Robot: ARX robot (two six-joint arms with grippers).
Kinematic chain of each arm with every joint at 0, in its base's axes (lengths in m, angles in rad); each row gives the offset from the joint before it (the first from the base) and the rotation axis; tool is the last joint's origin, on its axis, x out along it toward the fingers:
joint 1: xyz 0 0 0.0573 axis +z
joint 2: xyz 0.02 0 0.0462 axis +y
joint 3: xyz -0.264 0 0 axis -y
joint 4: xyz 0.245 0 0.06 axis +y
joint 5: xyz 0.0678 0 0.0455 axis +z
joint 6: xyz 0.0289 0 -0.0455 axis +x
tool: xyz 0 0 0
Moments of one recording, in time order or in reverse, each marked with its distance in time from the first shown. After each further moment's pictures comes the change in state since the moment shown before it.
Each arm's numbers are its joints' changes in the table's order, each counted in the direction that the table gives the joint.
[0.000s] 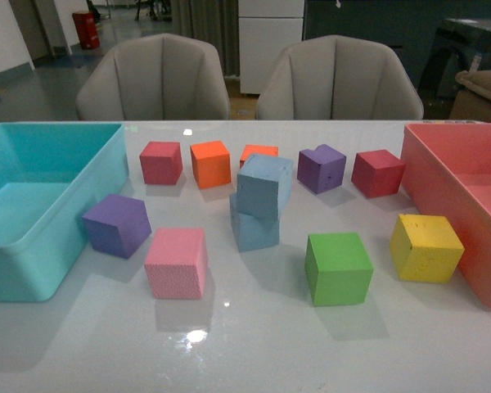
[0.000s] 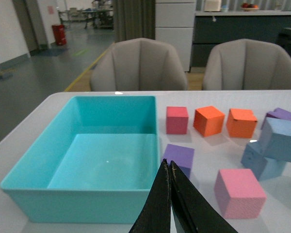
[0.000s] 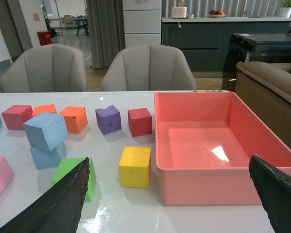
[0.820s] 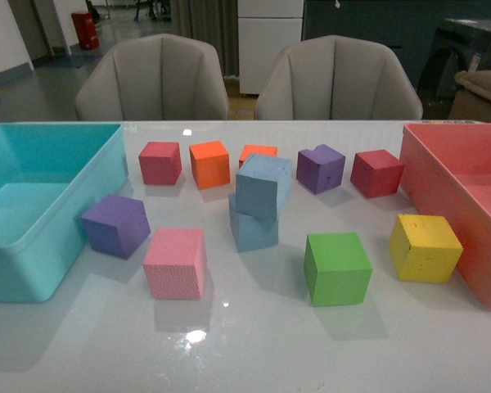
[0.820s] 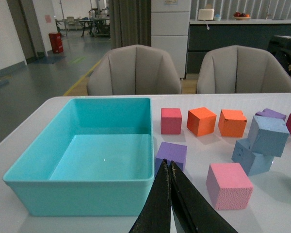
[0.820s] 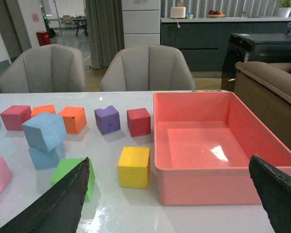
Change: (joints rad) left arm -0.009 -0.364 -0.058 0.286 -0.013 0.000; right arm 0.000 0.000 0.000 0.000 0.000 0.000
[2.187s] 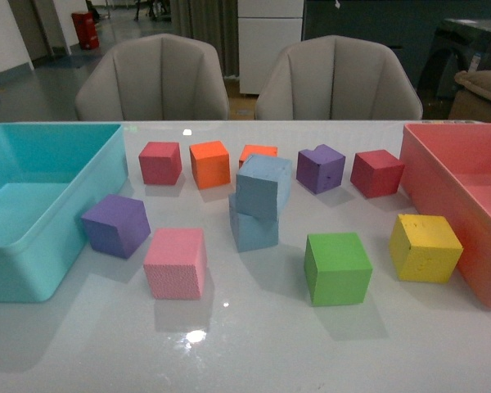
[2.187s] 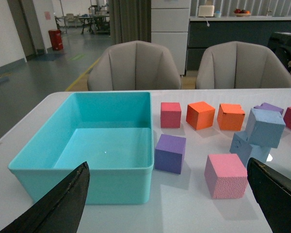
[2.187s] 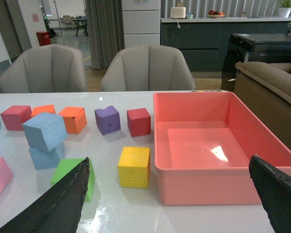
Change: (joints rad) left arm 0.000 -0.245 0.001 0.260 0.000 0.002; right arm 0.000 0.000 0.000 0.000 0.000 0.000
